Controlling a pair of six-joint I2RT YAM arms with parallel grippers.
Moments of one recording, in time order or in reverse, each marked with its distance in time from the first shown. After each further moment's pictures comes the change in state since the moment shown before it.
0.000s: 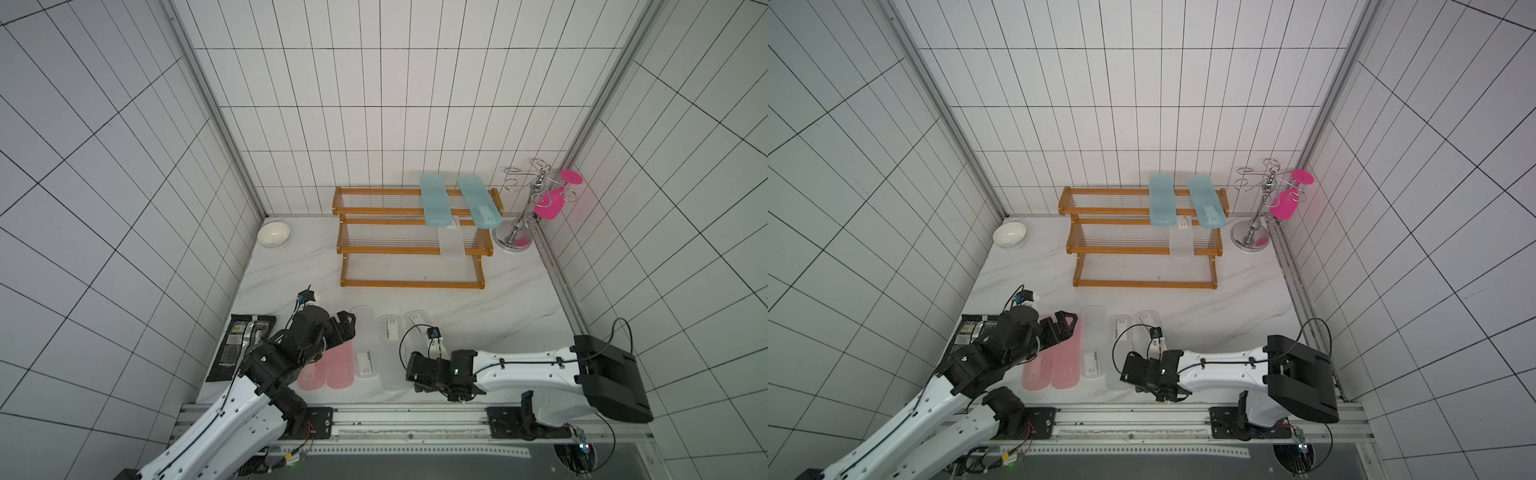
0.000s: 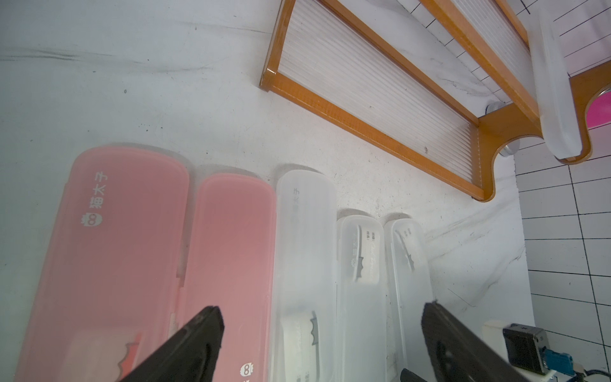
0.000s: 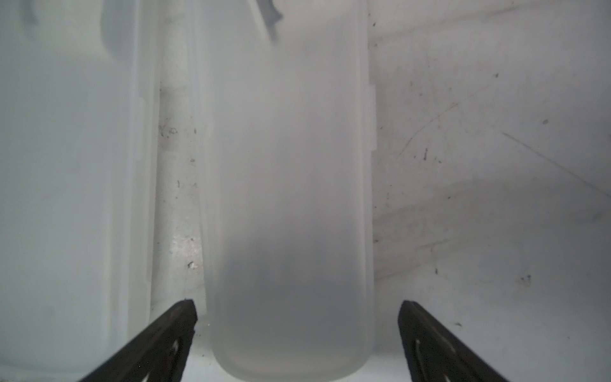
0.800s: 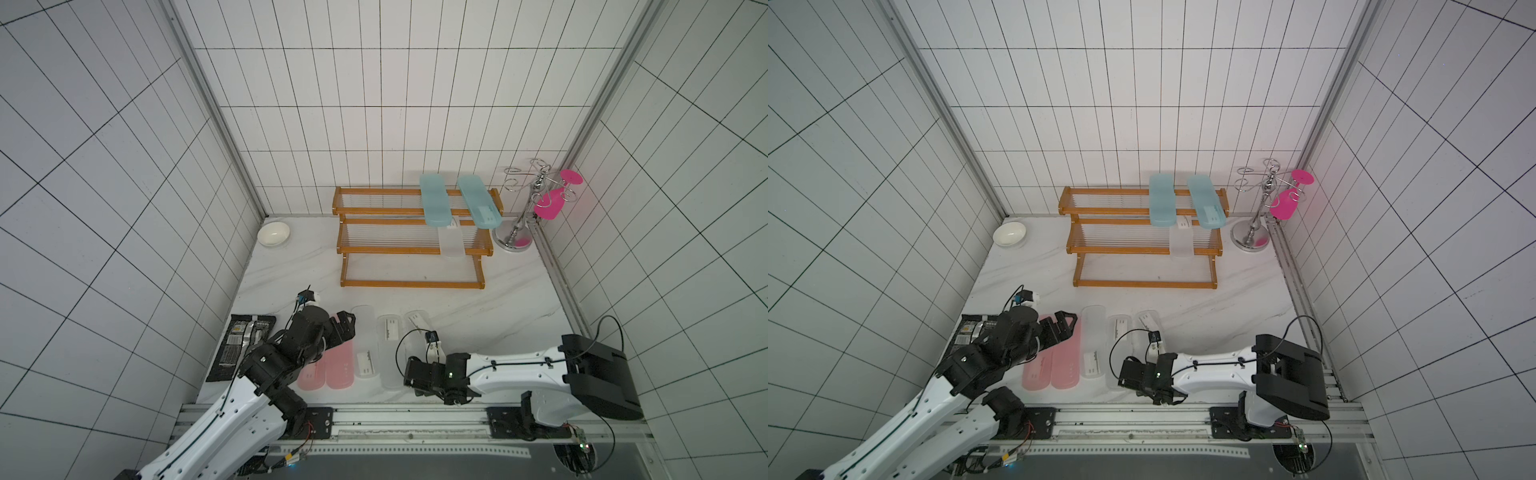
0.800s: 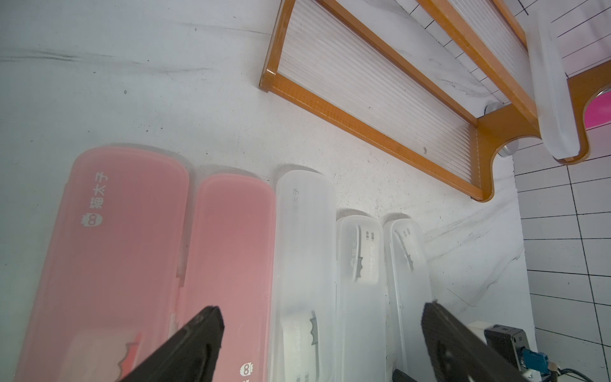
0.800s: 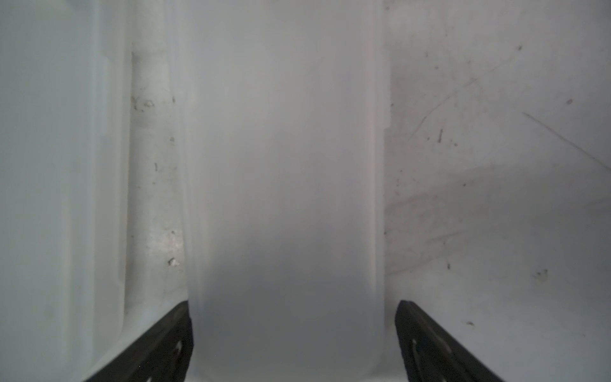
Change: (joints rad) left arm 0.000 0.000 0.000 0.001 0.000 0.000; right arm 0.019 0.056 0.000 0.006 0.000 0.009
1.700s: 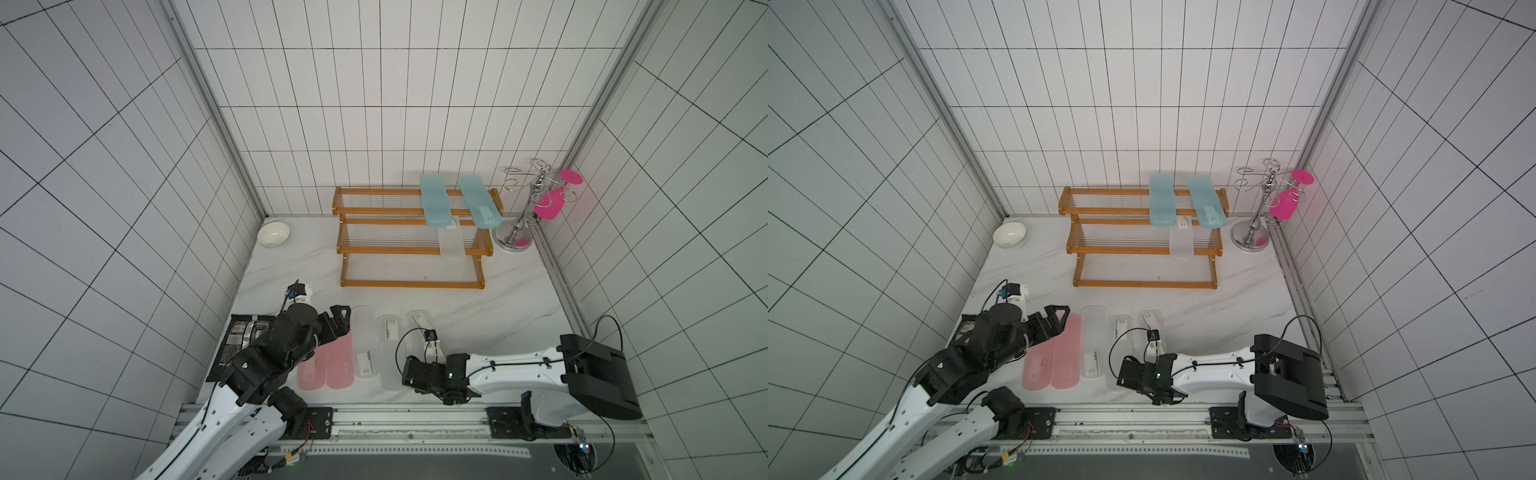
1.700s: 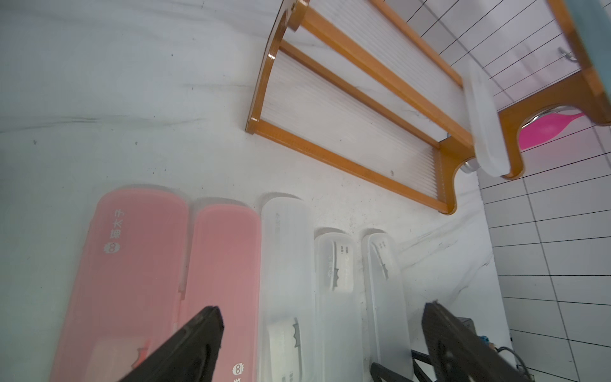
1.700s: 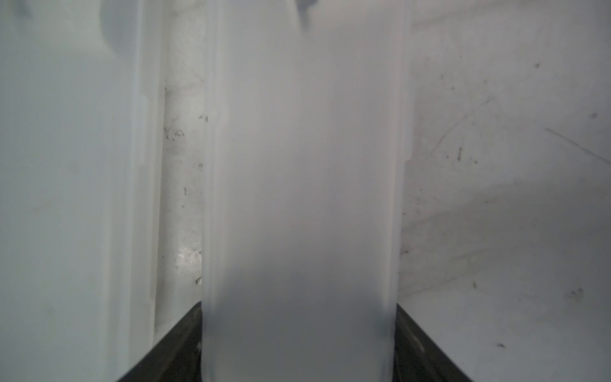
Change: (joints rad) left arm 0.000 -0.064 0.150 -0.078 -0.042 0.052; right arm 0.001 -0.005 -0.008 0.053 0.027 0.030
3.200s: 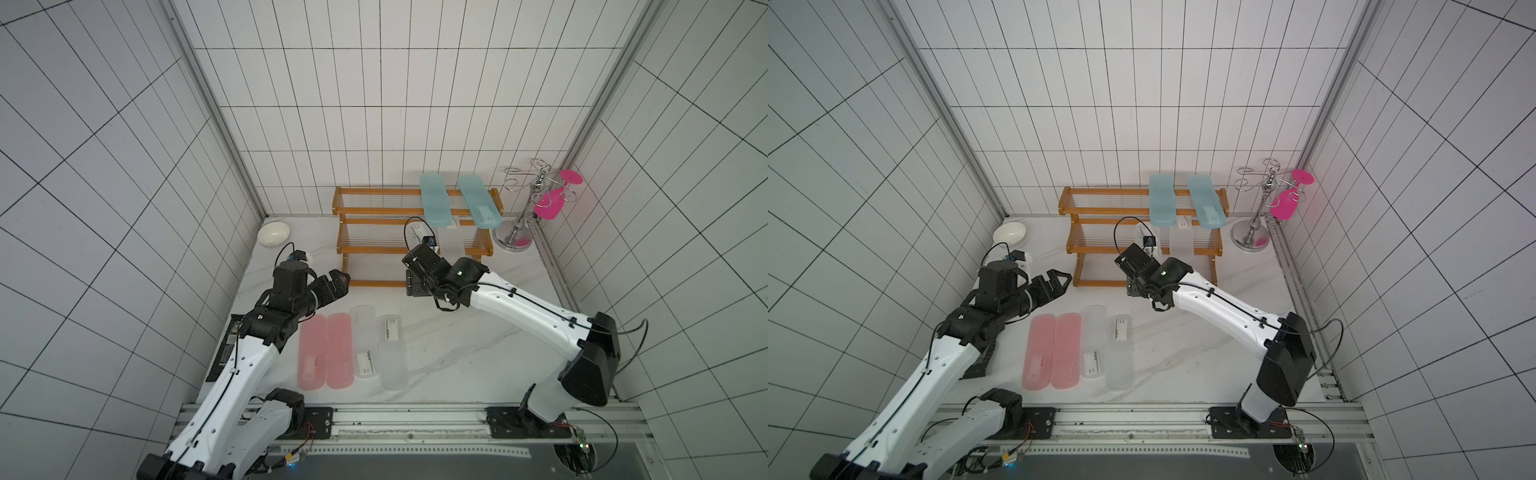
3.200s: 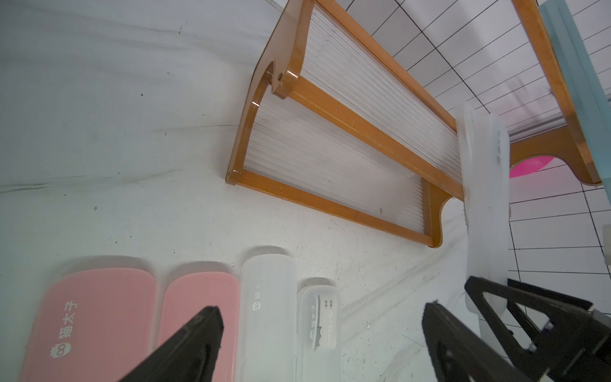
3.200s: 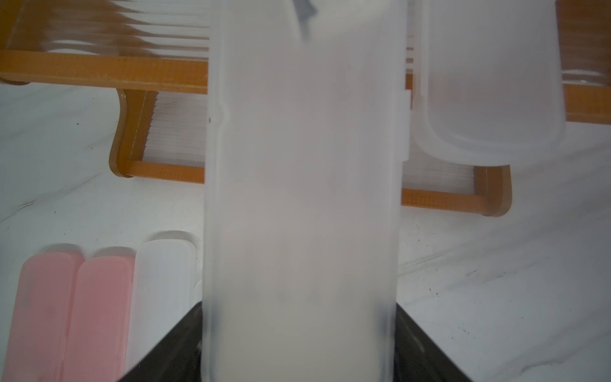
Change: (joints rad) left arm 0.375 0.355 0.108 0.211 0.376 0.164; right arm -0.507 0.138 0.771 -0.293 0.023 -0.501
